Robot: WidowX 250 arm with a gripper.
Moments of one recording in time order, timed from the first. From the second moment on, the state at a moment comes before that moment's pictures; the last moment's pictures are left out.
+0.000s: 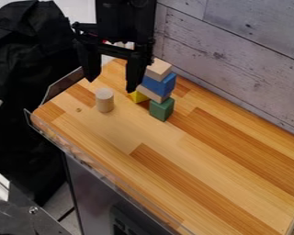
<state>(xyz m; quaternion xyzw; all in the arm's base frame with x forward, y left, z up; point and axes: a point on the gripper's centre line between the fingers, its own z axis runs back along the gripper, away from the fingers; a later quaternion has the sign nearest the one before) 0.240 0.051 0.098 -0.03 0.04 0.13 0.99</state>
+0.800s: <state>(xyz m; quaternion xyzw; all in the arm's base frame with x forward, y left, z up) 0.256 0.092 0.044 -0.06 0.10 0.12 0.99</state>
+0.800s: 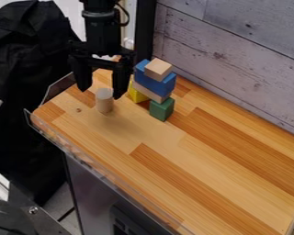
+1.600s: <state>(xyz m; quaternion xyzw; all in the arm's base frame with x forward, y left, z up) 0.259 0.103 0.006 -0.05 0.13 0.11 0.98</state>
